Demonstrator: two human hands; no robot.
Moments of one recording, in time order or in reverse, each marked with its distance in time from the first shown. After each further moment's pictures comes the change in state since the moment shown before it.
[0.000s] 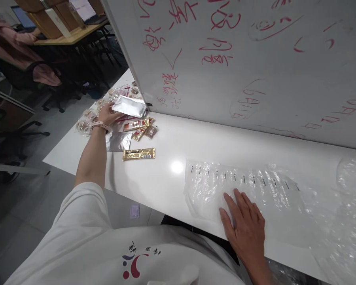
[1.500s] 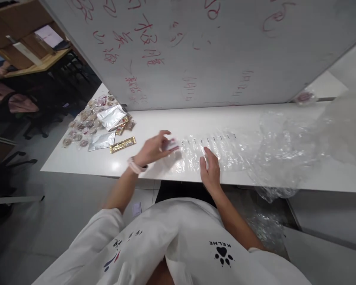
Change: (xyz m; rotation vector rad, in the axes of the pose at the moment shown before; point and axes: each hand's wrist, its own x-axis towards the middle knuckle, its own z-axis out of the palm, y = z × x) left_hand -0.304 0.290 0.002 -0.201 -0.443 0.771; right_hand -0.002 0.010 -0.007 0.604 0.283 0.295
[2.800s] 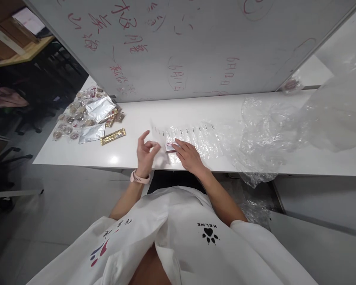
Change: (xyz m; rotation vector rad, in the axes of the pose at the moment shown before) left_hand -0.039 0.045 0.078 -0.715 0.572 -0.328; right_hand 0.022 0.002 -0.003 -0.182 -0.508 -0.394
